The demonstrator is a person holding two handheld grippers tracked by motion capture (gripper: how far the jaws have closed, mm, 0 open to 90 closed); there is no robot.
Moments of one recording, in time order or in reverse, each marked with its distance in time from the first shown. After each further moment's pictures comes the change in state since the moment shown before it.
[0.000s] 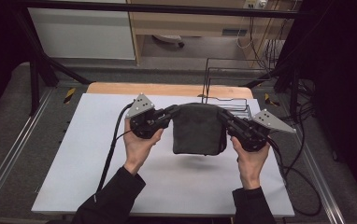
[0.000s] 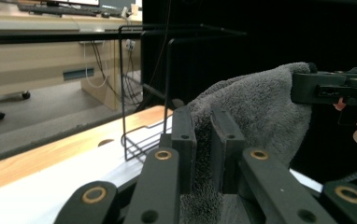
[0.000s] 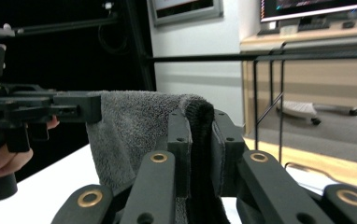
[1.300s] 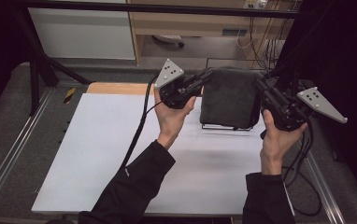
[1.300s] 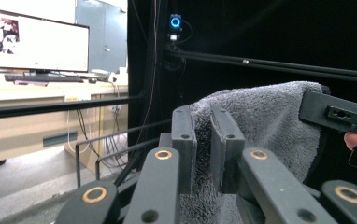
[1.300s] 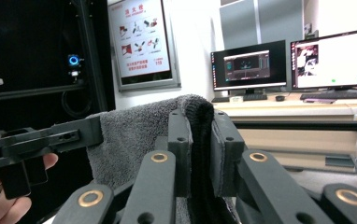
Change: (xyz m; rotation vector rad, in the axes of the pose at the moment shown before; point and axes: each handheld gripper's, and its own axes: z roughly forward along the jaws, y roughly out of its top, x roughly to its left) left arm -0.029 0.078 0.064 -0.232 -0.046 0.019; right arm -0.027 0.077 -0.033 -0.259 -0.157 -0.039
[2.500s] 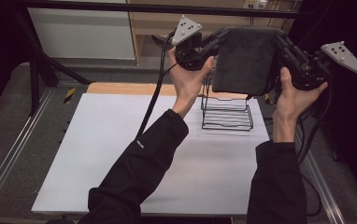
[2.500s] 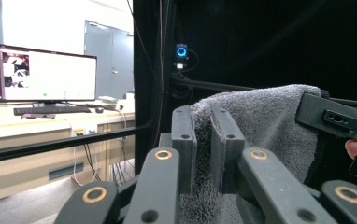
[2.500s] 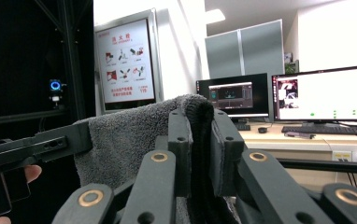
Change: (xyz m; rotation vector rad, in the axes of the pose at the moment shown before) left arm 0.009 0.070 0.057 -0.076 0.030 0.032; right arm -0.034 0.068 0.045 -0.093 -0.044 -0.041
